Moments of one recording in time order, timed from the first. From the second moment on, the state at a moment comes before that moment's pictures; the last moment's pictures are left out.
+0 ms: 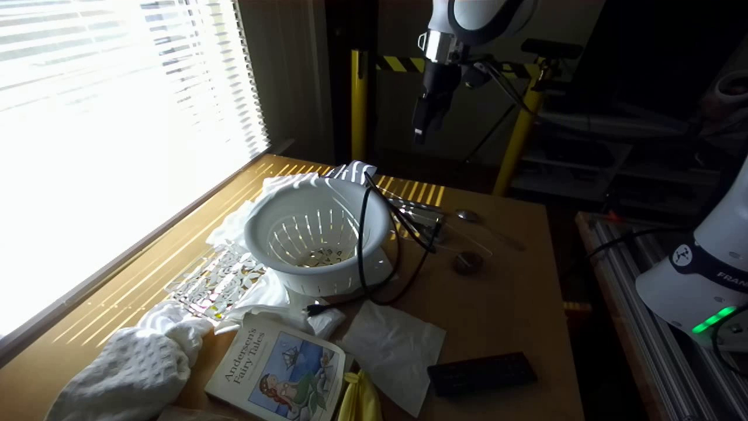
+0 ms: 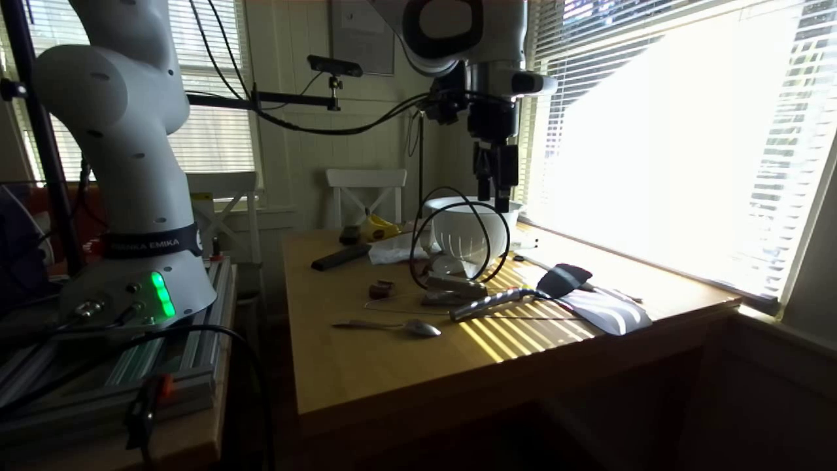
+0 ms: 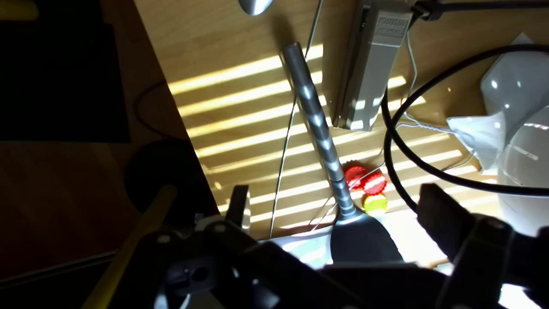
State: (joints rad) arm -0.18 0.11 -0.22 -2.21 0.07 2.40 -0.11
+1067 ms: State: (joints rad) arm -0.17 0.36 -0.17 -2.03 0.01 2.40 -0.10
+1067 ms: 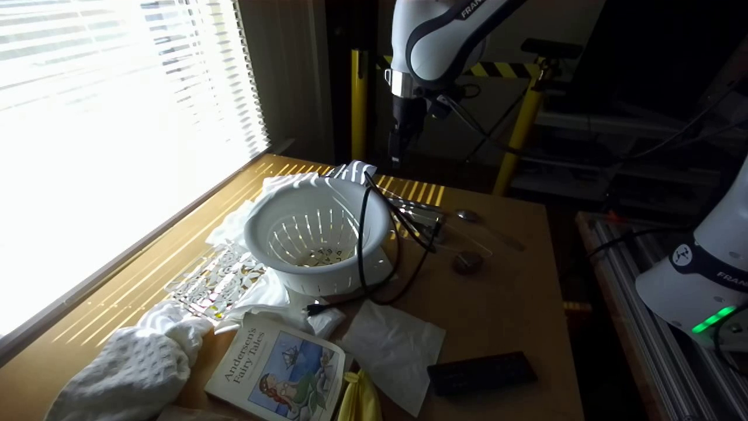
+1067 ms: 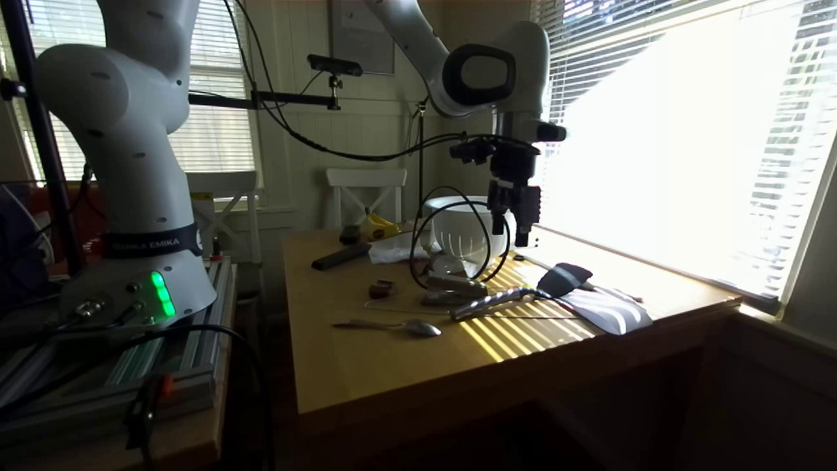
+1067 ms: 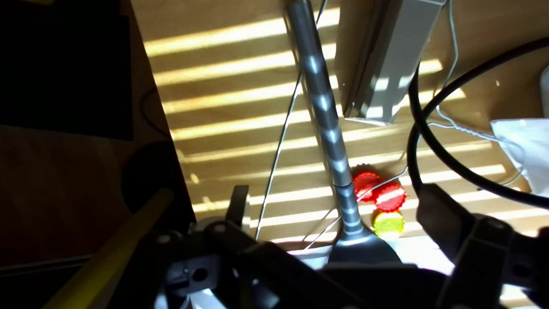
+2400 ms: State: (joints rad) arm -0.23 0.75 -0.07 -1.68 0.01 2.33 -0.31
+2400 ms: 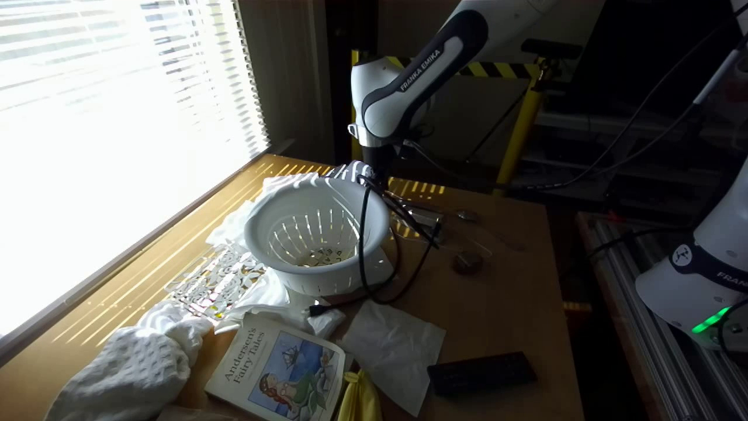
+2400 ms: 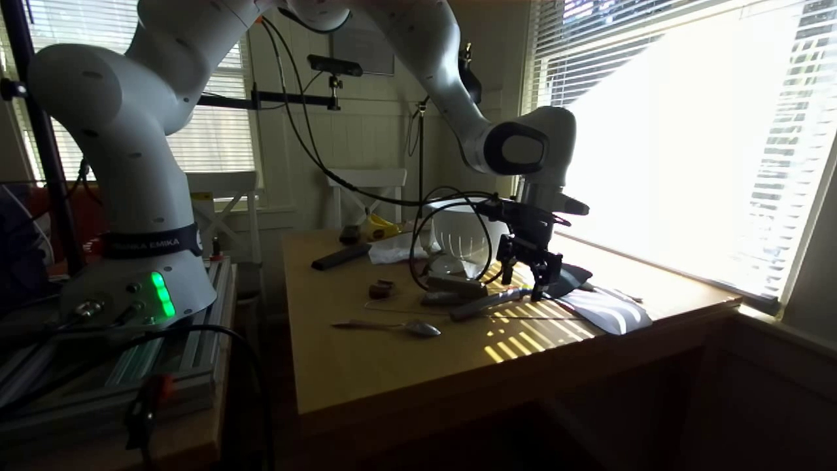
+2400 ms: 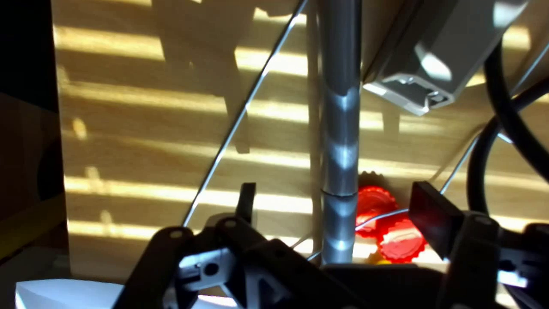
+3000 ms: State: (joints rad) arm -0.23 0.77 -0.07 -1.65 0.01 2.31 -0.32
